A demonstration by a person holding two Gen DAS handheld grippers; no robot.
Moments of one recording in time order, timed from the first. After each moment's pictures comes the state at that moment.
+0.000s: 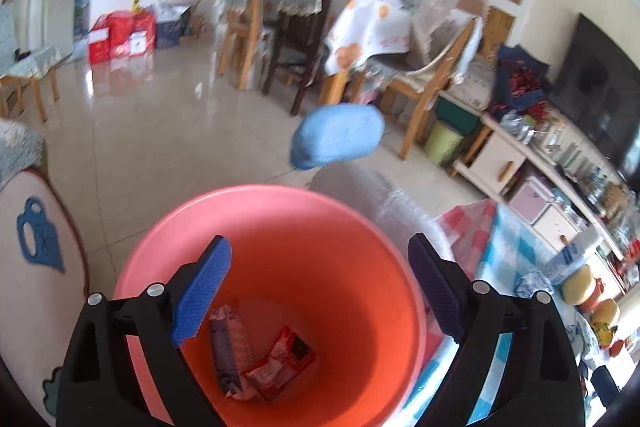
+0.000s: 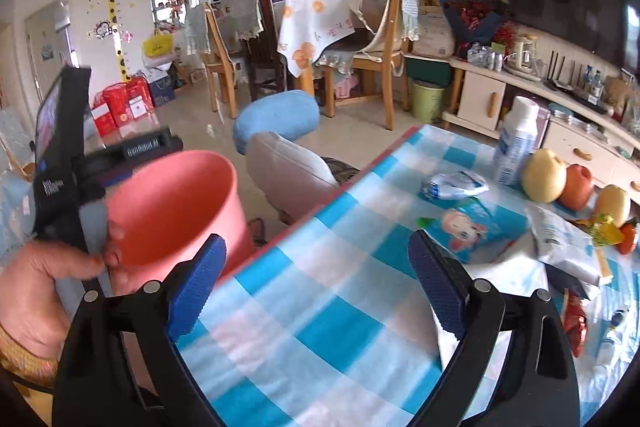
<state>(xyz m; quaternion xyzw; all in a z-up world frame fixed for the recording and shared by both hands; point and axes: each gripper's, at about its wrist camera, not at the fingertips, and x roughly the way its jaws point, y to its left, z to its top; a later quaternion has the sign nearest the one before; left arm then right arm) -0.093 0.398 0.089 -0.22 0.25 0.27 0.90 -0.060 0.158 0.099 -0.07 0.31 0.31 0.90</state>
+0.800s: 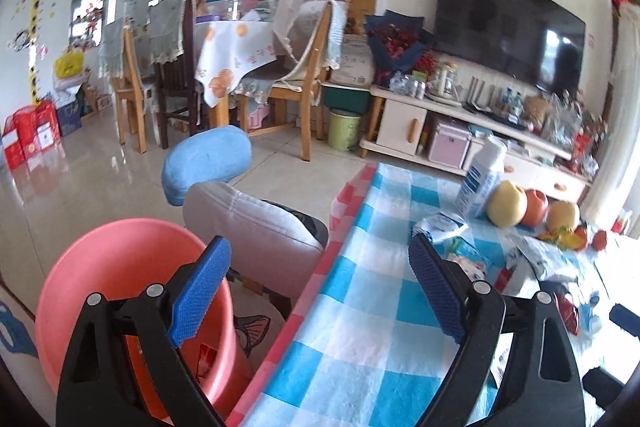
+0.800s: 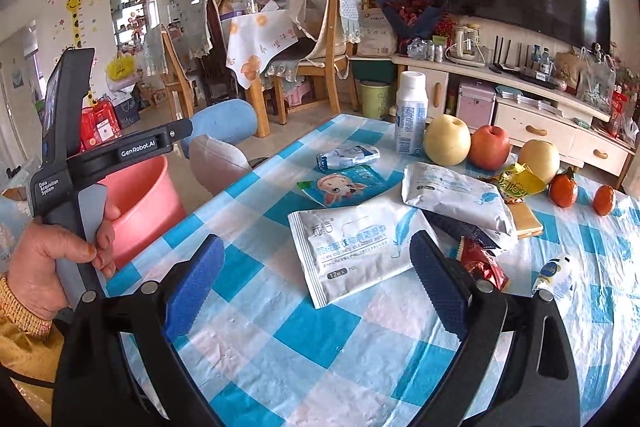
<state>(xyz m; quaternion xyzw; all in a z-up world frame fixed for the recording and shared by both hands) -0.057 0.265 0.104 -0.08 0.26 0.11 0.96 -0.071 0.030 0.093 -0.03 0.30 0.24 0.92</state>
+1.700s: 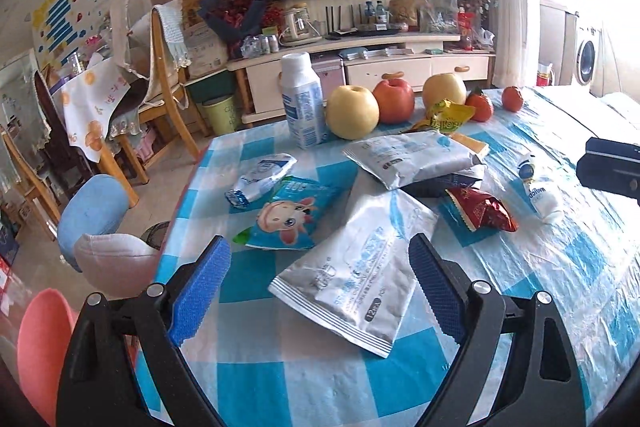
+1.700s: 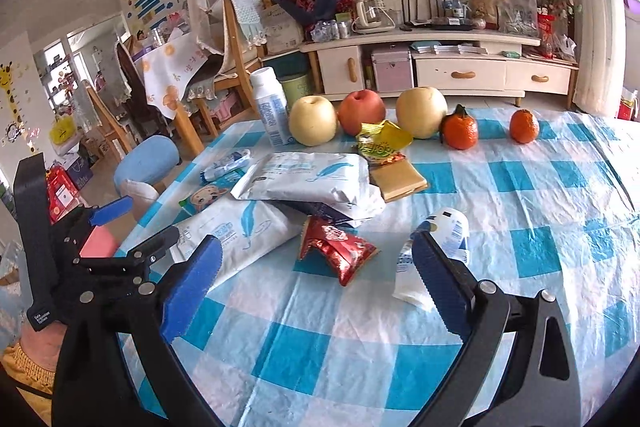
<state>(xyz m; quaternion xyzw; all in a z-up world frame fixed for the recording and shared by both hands) -0.037 0.096 0.073 0.11 0.32 -0.09 0.94 -0.047 -0.109 0.087 0.08 0.33 0.13 0.93</state>
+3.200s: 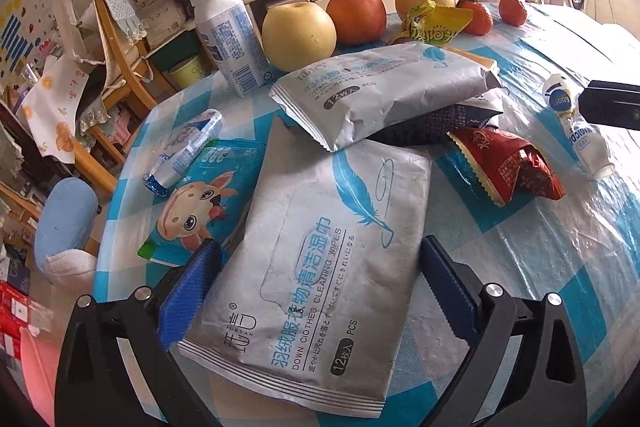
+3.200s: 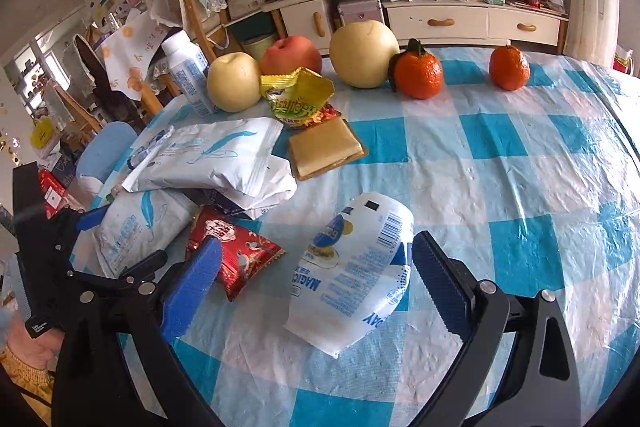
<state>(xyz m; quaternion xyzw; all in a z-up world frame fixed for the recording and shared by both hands) 0.032 0.047 0.019 0.18 0.42 -0.11 0.88 0.017 -0.164 0.036 0.11 0.41 0.11 0.90</state>
